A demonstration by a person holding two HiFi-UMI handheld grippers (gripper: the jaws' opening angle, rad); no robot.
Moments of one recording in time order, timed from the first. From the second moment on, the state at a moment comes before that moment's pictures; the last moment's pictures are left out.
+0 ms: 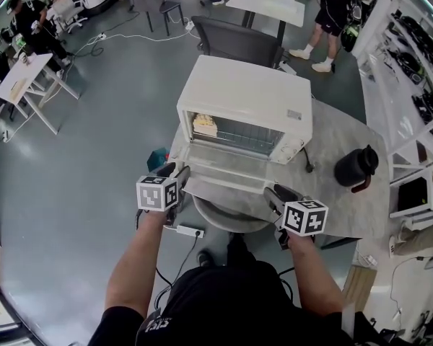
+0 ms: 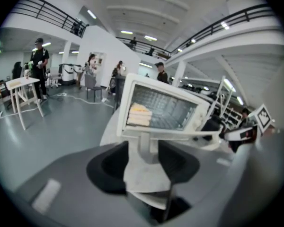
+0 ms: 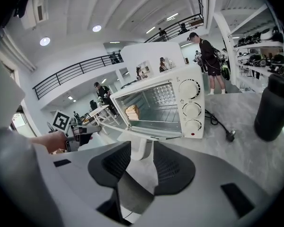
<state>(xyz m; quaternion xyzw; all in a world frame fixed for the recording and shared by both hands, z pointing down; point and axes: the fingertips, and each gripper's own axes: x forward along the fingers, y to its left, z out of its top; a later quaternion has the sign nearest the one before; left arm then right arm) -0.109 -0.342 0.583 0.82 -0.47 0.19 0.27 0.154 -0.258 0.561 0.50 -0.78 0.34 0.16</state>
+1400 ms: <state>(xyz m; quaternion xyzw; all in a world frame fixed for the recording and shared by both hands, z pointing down) -0.147 -0.317 0.595 0.79 -0.51 0.16 0.29 0.159 -0.243 0.616 0.50 -0.76 0.37 0.20</state>
